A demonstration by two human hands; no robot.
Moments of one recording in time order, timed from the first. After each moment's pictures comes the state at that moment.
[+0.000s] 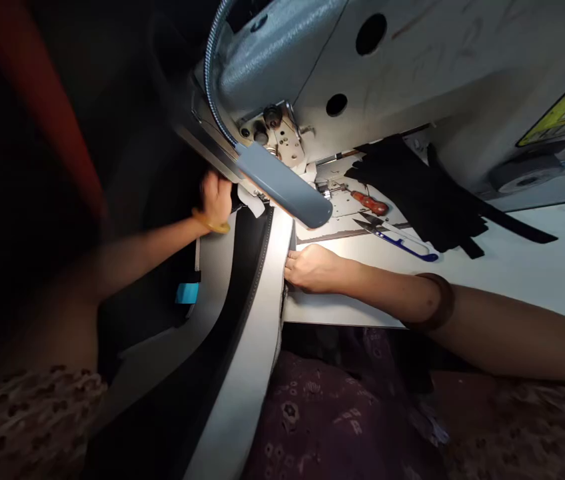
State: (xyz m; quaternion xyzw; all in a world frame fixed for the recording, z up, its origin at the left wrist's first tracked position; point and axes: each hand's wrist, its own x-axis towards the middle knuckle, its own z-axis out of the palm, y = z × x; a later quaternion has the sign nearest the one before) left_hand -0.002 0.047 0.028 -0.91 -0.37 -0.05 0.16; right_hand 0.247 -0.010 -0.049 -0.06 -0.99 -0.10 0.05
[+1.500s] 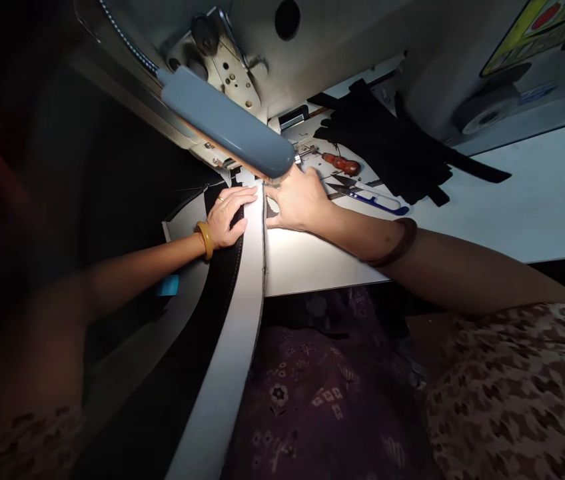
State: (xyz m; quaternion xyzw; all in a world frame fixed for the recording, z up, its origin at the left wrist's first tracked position) left_hand 0.023 0.004 -0.040 -0.92 -0.32 -0.20 0.11; right_hand 0.244 0.014 -0.038 -0.41 -0.89 -0.09 0.19
